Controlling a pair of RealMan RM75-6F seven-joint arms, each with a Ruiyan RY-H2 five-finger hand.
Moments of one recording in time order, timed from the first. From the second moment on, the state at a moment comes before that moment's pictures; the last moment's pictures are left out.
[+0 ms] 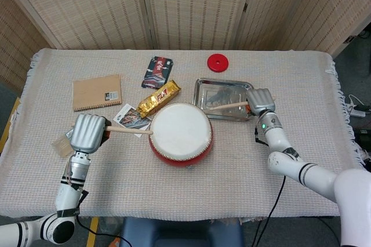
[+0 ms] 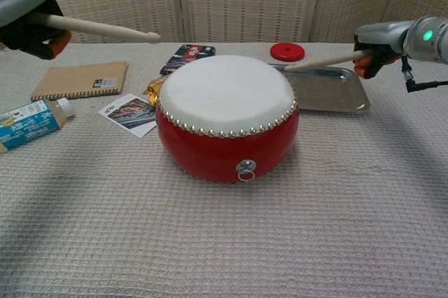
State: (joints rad) left arm -0.62 -1.39 -0.20 -1.75 1.12 1.38 0.65; right arm 1.01 -1.50 0.12 -1.07 -0.54 0.67 -0.46
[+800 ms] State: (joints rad) left arm -0.58 -1.35 -0.21 -1.76 1.14 1.38 0.61; right arm 1.15 -1.77 0.17 -0.61 -0.27 0.44 -0.60
